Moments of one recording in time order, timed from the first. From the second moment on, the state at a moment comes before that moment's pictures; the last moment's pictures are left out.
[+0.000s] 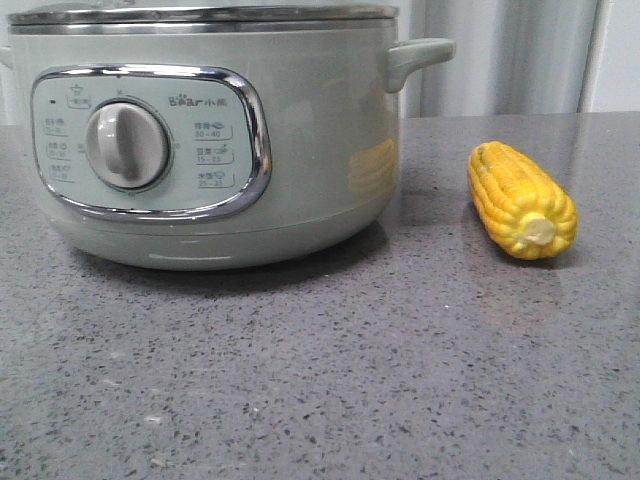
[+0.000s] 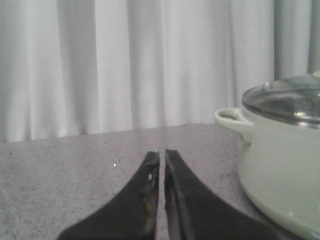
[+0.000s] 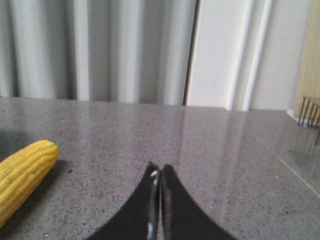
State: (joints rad) left arm -0.09 0.04 -0.17 0.05 0.09 0.01; right arm -0.13 0.04 -0.13 -0.11 0.12 -0.03
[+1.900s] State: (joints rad) left arm -0.58 1.18 -0.76 0.12 -0.32 -0.12; right arm -0.13 0.45 -0.39 0.04 0.36 -0.03
